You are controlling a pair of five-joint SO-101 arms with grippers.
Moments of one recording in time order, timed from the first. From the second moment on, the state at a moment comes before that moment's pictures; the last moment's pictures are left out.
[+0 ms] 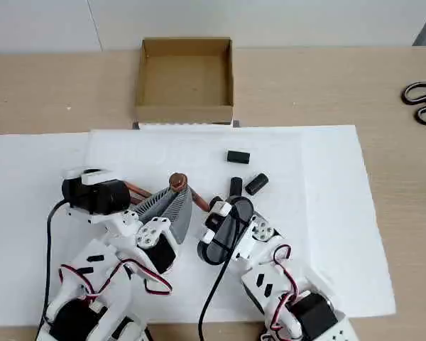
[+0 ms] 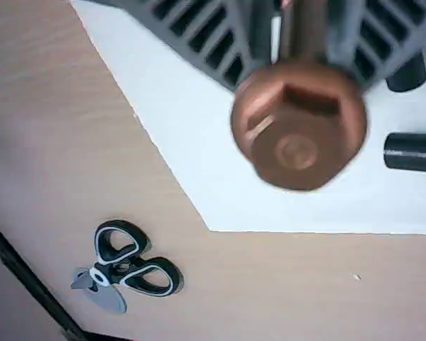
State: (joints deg) left arm 28.4 -95.8 68.9 53.4 34.8; right arm -36.6 -103.6 85.0 51.2 19.4
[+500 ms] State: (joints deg) left arm 28.4 -95.8 68.9 53.4 34.8; right arm -39.6 -103.6 85.0 49.8 19.4
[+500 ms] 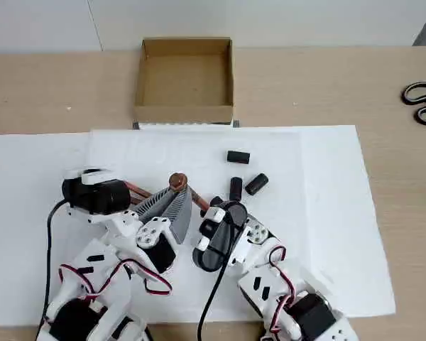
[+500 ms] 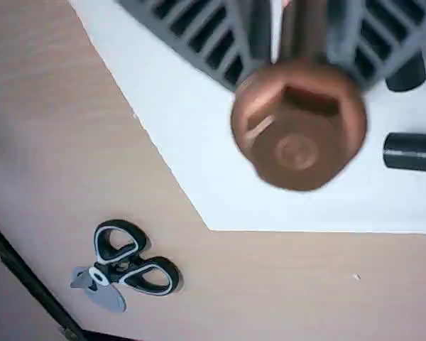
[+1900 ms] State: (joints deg) left arm 32.1 -96.0 80.4 53.6 37.3; right arm -38.4 -103.4 84.6 45.3 19.4
